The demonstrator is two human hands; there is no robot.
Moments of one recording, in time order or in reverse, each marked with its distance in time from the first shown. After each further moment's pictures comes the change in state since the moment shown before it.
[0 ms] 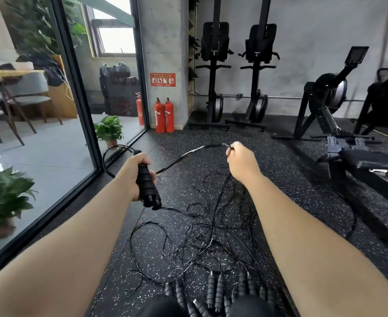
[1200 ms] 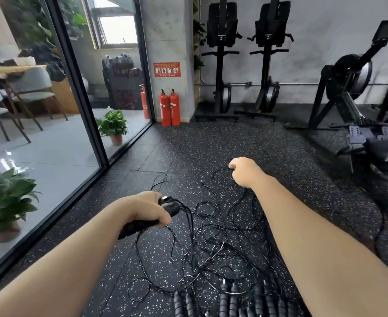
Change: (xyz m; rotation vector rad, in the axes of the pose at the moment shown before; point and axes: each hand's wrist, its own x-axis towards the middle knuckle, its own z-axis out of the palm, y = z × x) left_hand 0.036 -0.016 -0.007 1.511 -0.255 -0.027; right_hand 0.064 0.032 0.053 -0.375 -0.399 0.075
